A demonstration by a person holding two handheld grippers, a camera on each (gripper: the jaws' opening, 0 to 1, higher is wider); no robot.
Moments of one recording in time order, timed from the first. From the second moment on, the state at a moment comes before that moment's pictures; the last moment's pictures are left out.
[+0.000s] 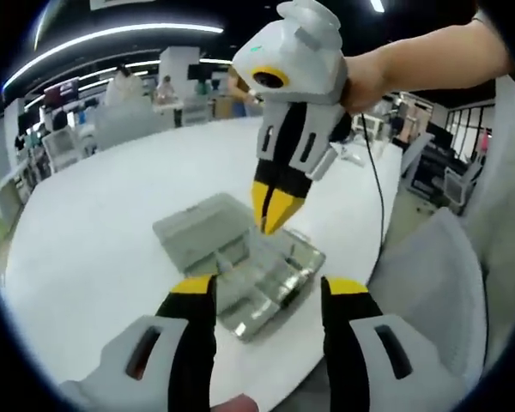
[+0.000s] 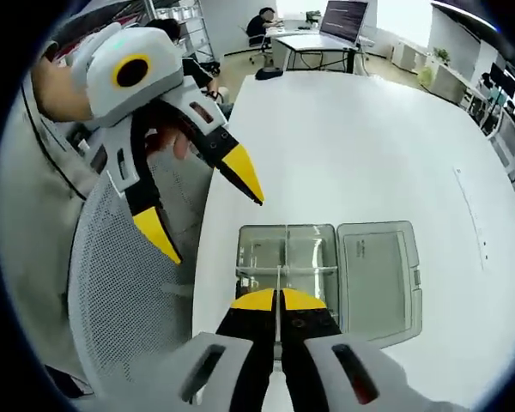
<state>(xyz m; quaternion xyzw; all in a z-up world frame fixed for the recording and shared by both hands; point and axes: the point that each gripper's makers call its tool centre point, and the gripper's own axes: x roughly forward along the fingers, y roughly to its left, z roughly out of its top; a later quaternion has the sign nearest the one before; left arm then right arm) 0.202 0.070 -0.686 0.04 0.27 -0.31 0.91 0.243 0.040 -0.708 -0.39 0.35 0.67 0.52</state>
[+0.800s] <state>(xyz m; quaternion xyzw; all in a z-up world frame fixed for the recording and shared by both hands) 0.195 0.075 -0.688 0.02 0.27 -0.28 0.92 0.239 0.045 -0.725 -0.42 0.35 0.67 0.51</state>
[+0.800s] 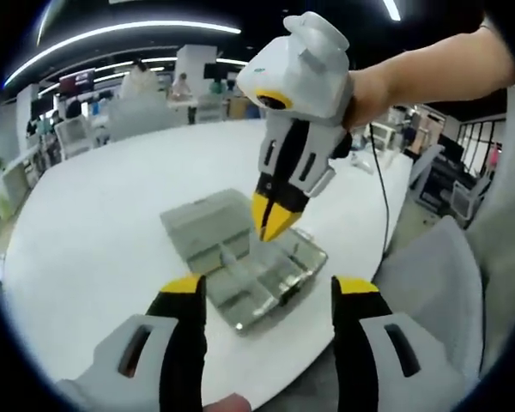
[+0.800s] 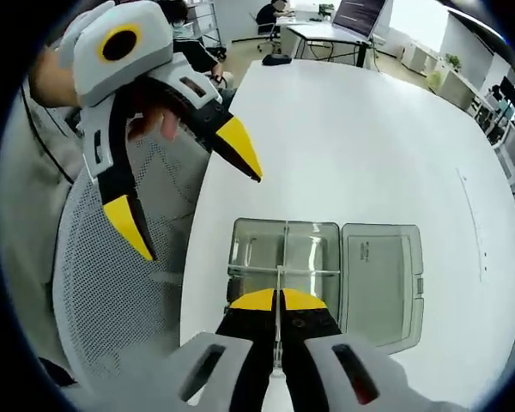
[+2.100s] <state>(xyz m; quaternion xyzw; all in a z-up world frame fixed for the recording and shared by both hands) 0.198 0.075 -0.686 0.02 0.27 -0.29 0.92 0.244 0.046 -0.734 -0.42 0.35 0.66 0.51</state>
